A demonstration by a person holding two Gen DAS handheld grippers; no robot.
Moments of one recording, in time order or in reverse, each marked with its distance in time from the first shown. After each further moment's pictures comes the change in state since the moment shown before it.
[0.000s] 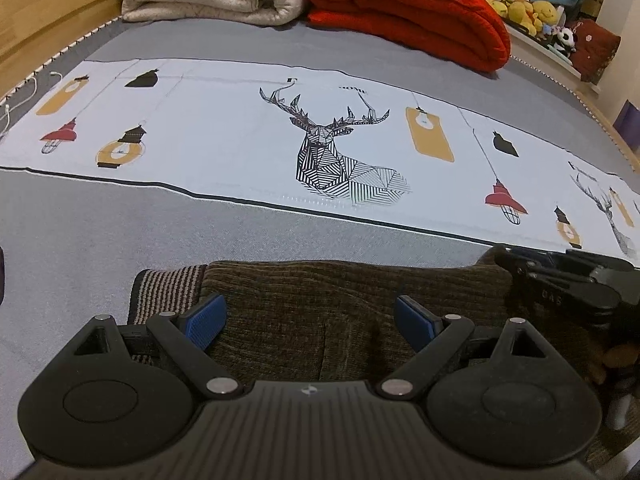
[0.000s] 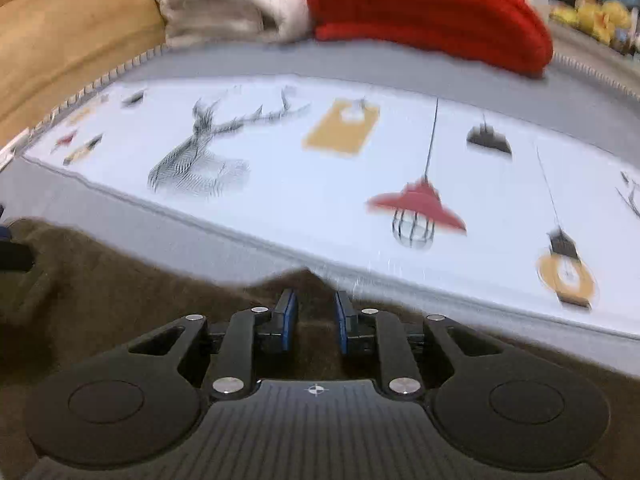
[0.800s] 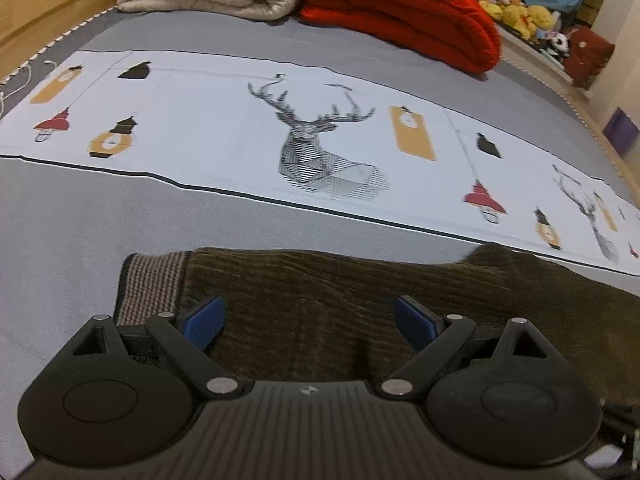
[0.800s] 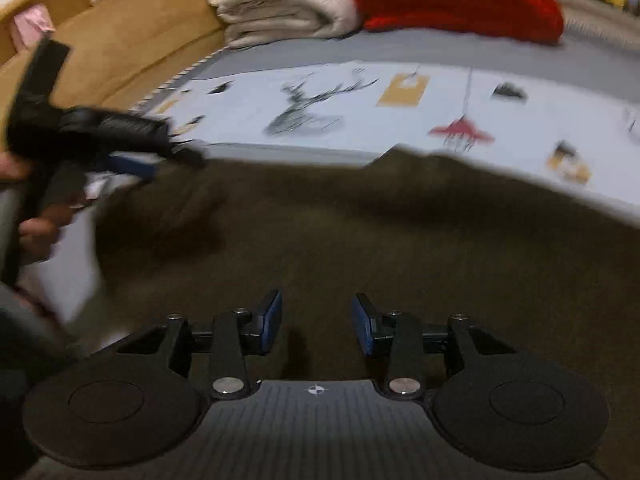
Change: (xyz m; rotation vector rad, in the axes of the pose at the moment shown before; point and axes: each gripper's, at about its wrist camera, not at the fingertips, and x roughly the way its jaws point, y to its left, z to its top) left arm -0.016 -0.009 -0.003 -0.015 0.018 -0.044; right arm -0.145 0.040 -0.099 0.101 0.074 0.248
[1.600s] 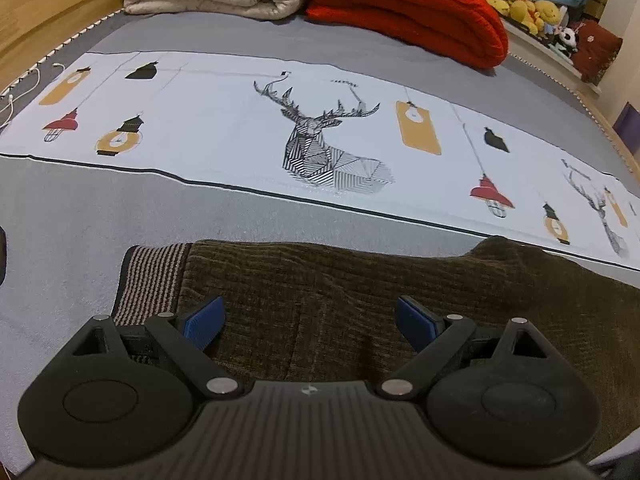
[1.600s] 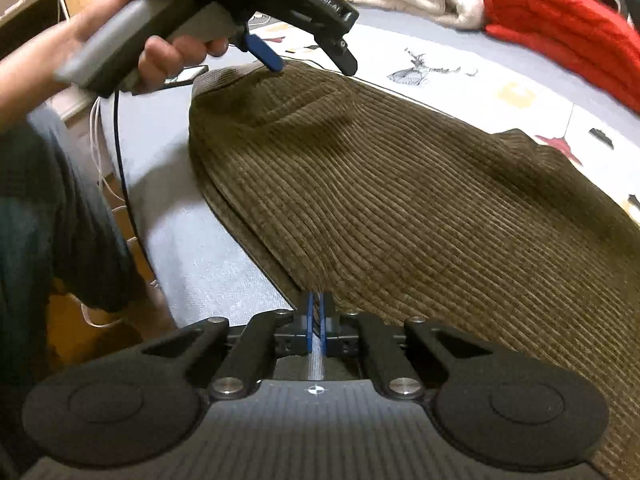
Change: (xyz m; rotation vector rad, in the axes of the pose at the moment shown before) left arm 0.003 -0.008 -0.005 -0.002 0.007 0.056; right arm 0.002 0.040 -0.023 -0.274 0.128 0.104
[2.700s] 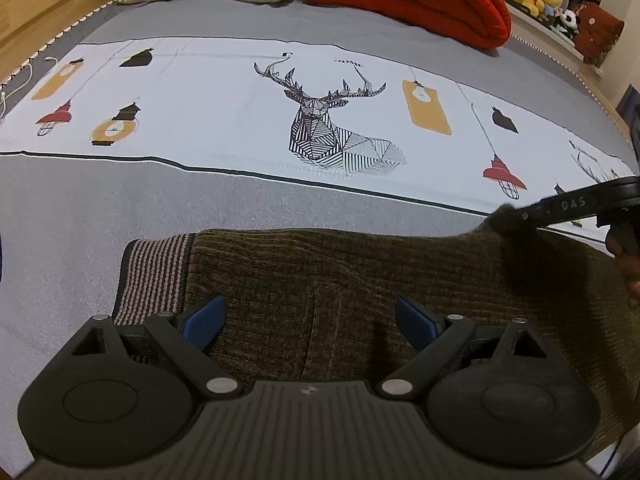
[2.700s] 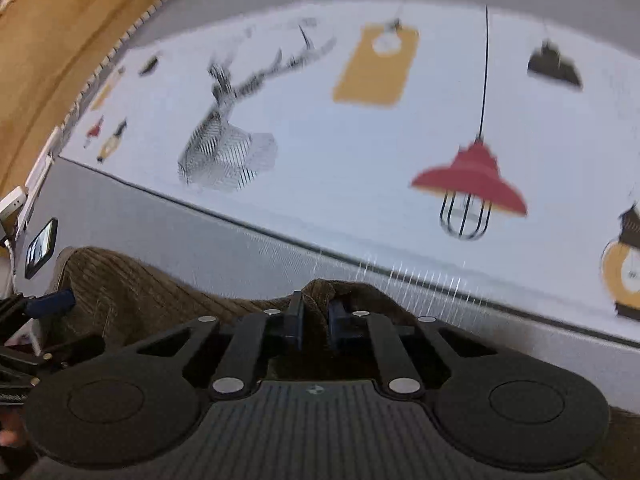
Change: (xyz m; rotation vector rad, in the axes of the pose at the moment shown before) left arm 0.015 0.008 -0.001 0.023 0.040 -0.001; right arm 0.099 -0.190 0.158 0.400 0.118 -0.070
